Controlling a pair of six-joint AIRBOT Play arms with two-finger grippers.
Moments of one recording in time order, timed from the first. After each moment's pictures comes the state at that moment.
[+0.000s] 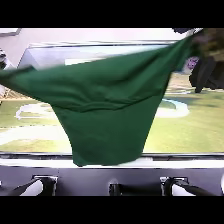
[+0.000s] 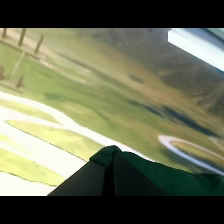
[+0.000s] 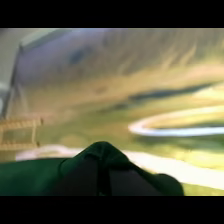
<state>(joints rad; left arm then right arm) 0.37 -1.15 1.71 1.13 -1.41 -1.74 -0.12 -1.37 1.99 -0.93 1.40 1.80</state>
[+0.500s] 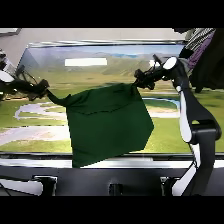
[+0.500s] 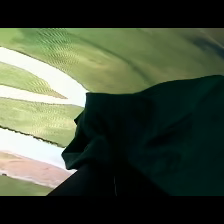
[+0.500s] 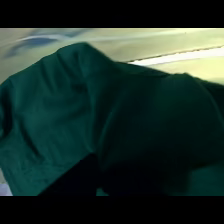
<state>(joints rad) 0.19 -1.66 1.53 1.11 -1.16 -1.69 0.08 -2.00 1.99 -0.94 1.22 1.77</state>
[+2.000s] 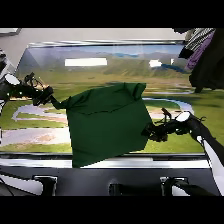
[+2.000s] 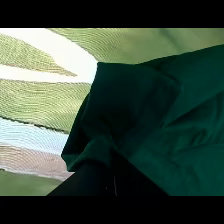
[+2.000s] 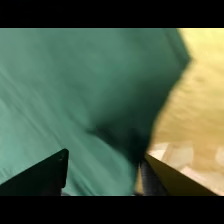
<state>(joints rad) 0.20 -1.71 1.53 1.09 -1.27 -1.62 -0.03 -1.31 0.71 -0.92 1.09 1.51</state>
